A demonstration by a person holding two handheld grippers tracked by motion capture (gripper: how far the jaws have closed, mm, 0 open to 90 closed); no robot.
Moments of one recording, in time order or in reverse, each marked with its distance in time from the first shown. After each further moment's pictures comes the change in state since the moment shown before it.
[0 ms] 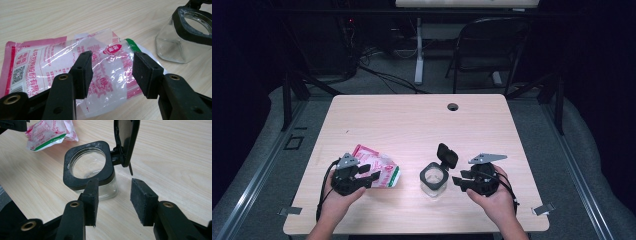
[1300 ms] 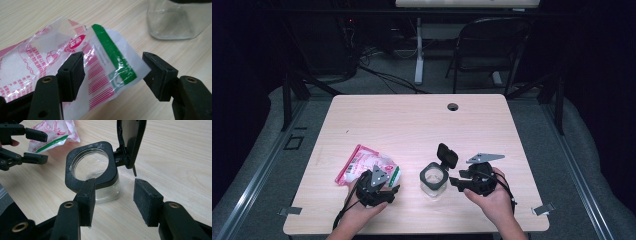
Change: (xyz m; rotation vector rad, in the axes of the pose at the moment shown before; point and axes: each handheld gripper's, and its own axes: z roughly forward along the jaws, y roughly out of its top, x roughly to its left) left arm -0.056 -0.013 0.042 0.092 0.101 0.241; right arm 0.001 0.001 0.006 -0.005 0.014 0.009
